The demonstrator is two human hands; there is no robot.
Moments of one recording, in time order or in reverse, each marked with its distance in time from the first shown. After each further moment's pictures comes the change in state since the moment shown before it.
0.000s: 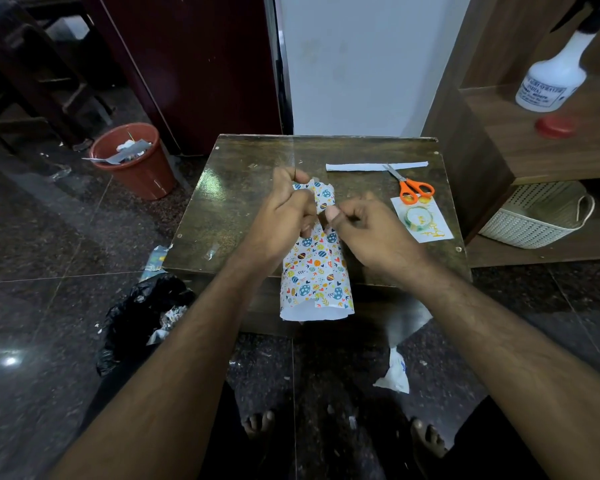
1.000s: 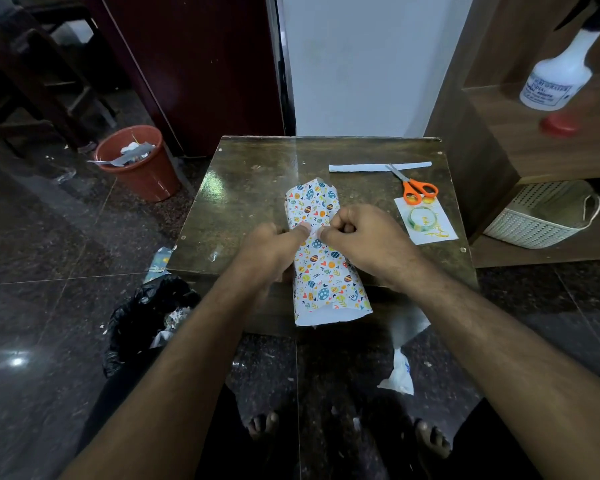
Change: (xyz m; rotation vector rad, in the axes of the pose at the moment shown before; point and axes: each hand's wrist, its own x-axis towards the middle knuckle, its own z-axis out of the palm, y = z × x) left_hand -0.028 -0.004 -0.008 0.061 0.119 -0.553; right_hand -0.004 -0.018 0.002 -0.059 -0.041 0.111
